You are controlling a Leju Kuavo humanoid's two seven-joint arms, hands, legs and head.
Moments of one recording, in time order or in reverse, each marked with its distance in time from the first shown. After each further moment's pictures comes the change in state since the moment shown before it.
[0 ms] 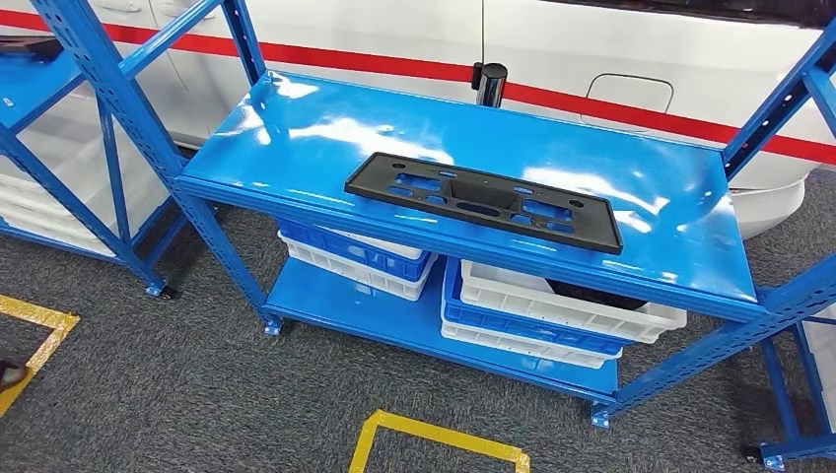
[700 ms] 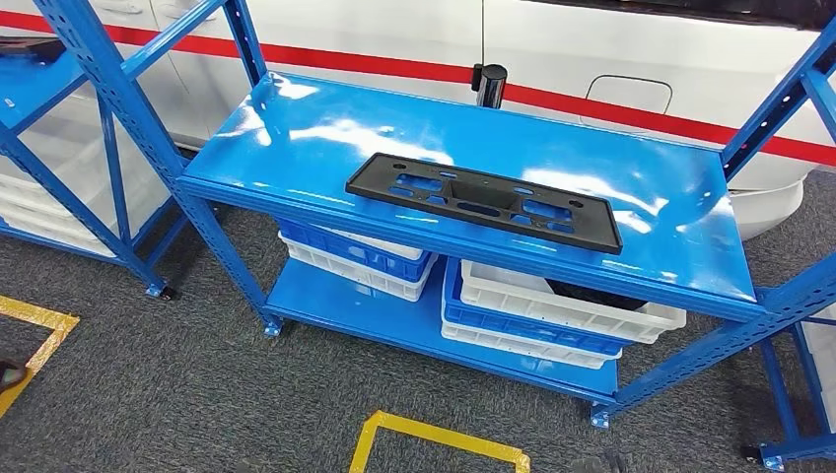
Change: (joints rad) left arm -0.011 -0.003 -0.009 0.010 -0.012 0.017 0.004; right arm -0.076 -0.064 -0.171 -0.103 0.002 -0.101 -0.639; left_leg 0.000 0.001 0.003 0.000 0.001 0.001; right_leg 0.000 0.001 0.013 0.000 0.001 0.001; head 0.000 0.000
